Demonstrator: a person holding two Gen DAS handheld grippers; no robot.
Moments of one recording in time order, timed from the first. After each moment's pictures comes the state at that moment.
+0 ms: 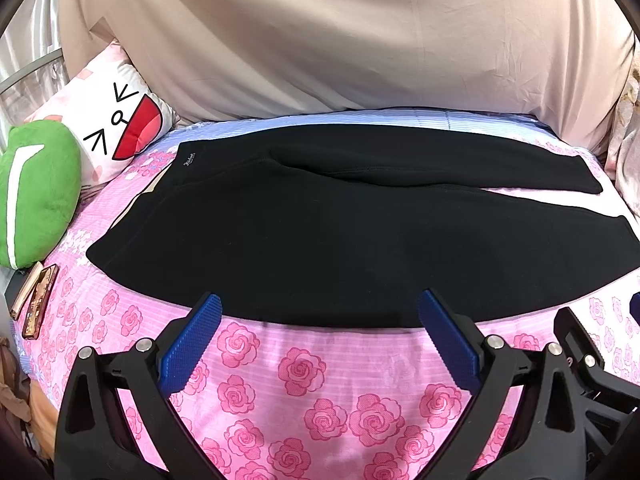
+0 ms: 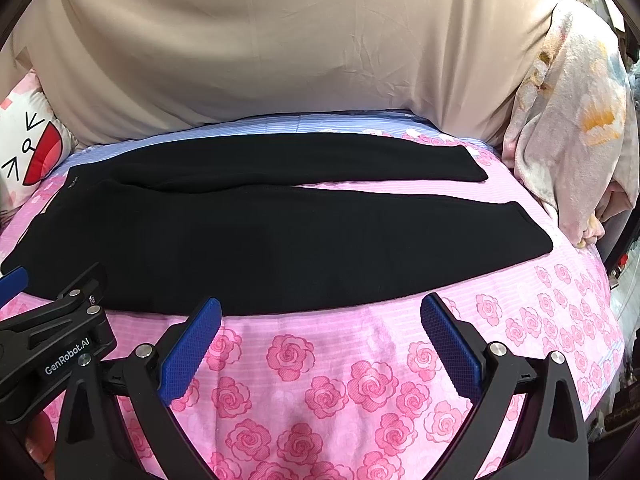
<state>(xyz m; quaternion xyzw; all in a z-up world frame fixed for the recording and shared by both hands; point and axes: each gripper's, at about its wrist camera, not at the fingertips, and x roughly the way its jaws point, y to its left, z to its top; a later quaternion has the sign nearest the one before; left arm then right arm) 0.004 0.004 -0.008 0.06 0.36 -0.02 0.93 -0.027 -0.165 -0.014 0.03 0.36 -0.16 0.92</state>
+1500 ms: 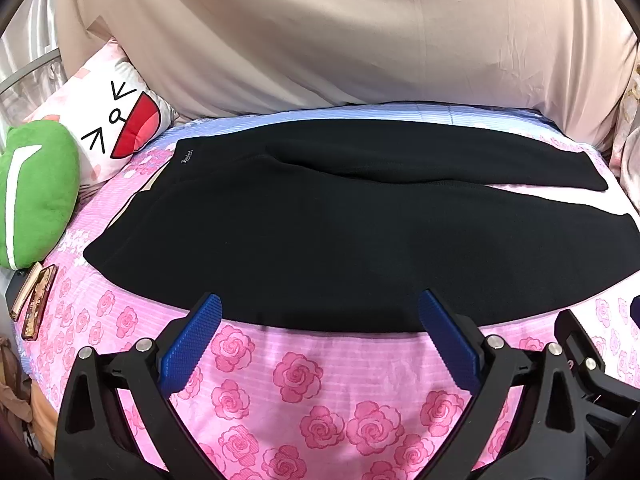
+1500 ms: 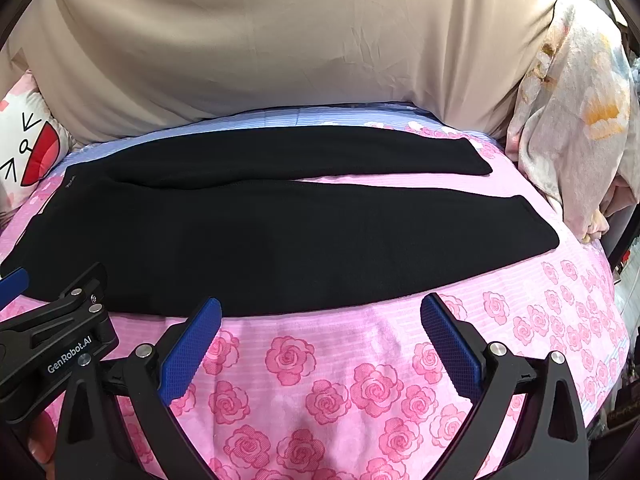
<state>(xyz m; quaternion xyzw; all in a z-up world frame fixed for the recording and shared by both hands) 0.013 0.002 -0.011 0.07 0.37 -0.02 0.93 -0.020 -0.169 -0.022 0.04 0.37 -0.16 0.91</state>
